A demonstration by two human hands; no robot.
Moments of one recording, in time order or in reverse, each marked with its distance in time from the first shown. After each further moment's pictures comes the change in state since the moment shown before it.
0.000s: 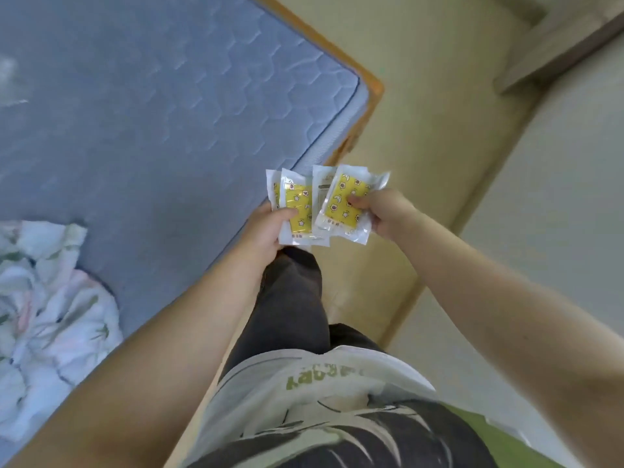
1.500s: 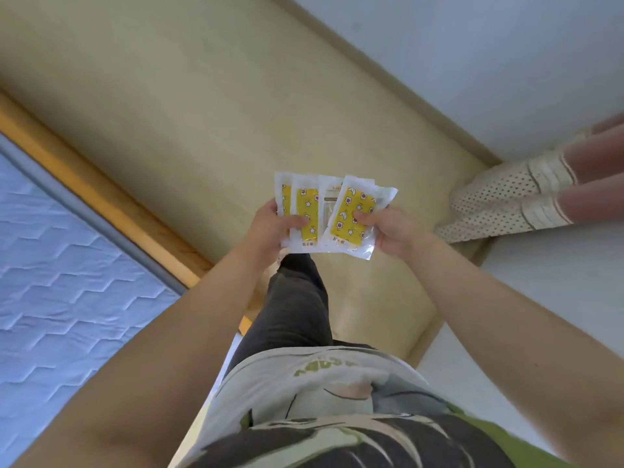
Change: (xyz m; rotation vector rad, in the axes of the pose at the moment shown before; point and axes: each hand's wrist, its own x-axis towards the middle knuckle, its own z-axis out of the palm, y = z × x) left_hand 0.430 0.457 0.506 0.030 -0.148 0.057; right_hand 0.382 -0.637 -0.286 0.048 -0.149 -0.045
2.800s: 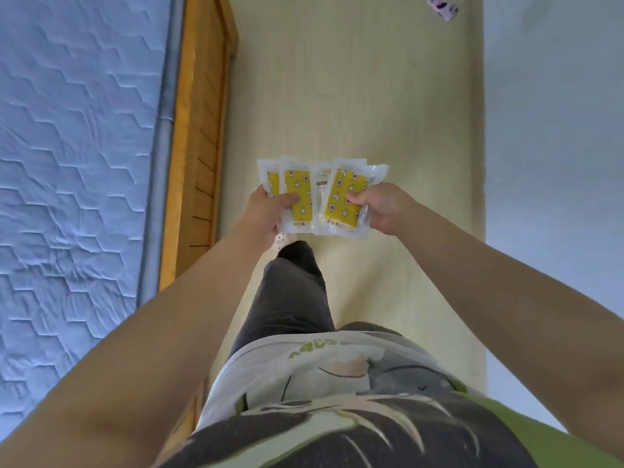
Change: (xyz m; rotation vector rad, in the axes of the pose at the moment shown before) left_hand 0.324 0.534 -0.468 -0.778 0.744 0.136; right_hand 0.490 -0.476 0.703 -0.924 -0.428 0.162
